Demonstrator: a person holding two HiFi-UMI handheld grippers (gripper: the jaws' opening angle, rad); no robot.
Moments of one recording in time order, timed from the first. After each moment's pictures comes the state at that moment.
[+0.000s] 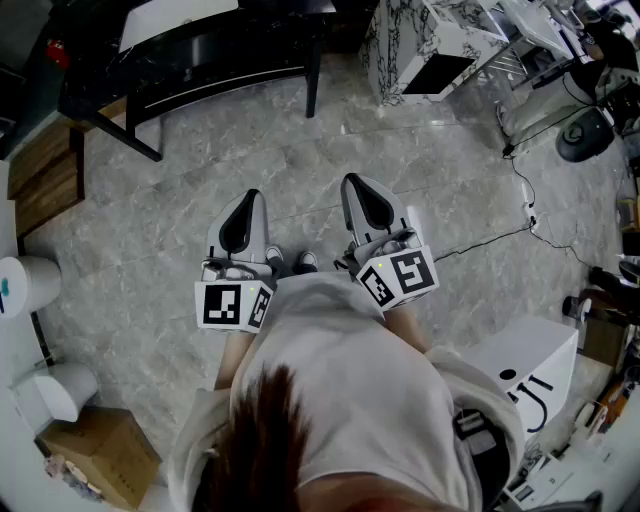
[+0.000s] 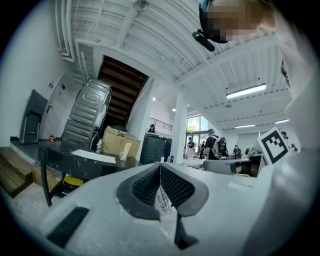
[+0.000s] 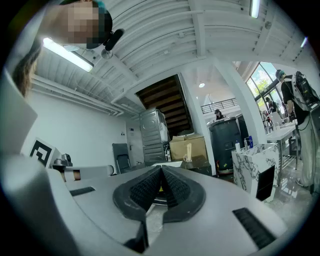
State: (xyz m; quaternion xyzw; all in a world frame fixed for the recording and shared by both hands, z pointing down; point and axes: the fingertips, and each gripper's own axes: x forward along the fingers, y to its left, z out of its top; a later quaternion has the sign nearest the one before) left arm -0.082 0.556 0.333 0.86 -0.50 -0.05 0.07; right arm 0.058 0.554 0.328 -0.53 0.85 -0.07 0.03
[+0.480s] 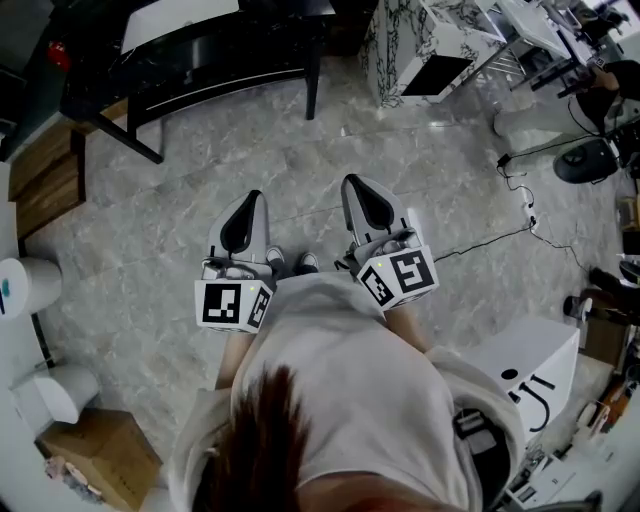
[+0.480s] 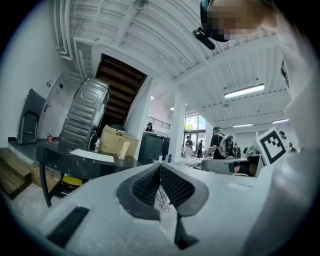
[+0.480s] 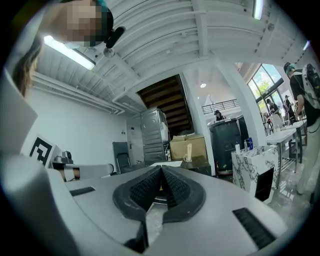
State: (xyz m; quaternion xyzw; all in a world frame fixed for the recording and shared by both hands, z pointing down) left arm -0.082 0.565 0.334 0.87 -0.49 -0.05 0.07; right arm 0.056 0.563 0.329 -0.53 0.85 -0.07 0.02
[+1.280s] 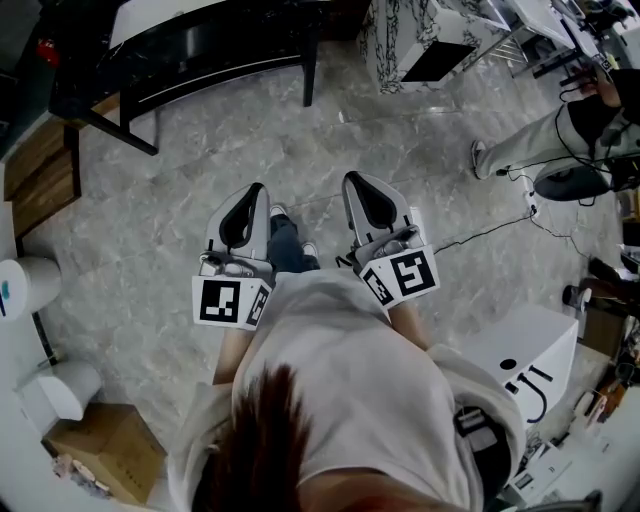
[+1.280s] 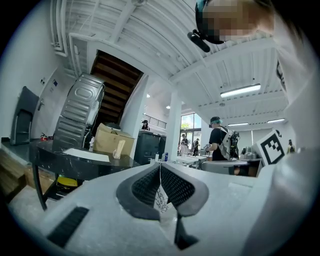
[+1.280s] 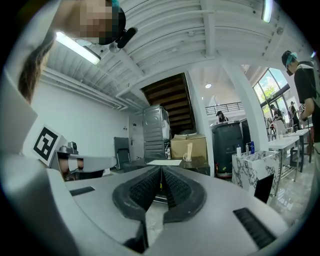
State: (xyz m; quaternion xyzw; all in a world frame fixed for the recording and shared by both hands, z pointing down) left arm -0.069 0.544 0.335 0.88 -0.47 -0.04 0.07; right arm 0.060 0.549 0.338 -0.52 0.85 -0.04 -0.01
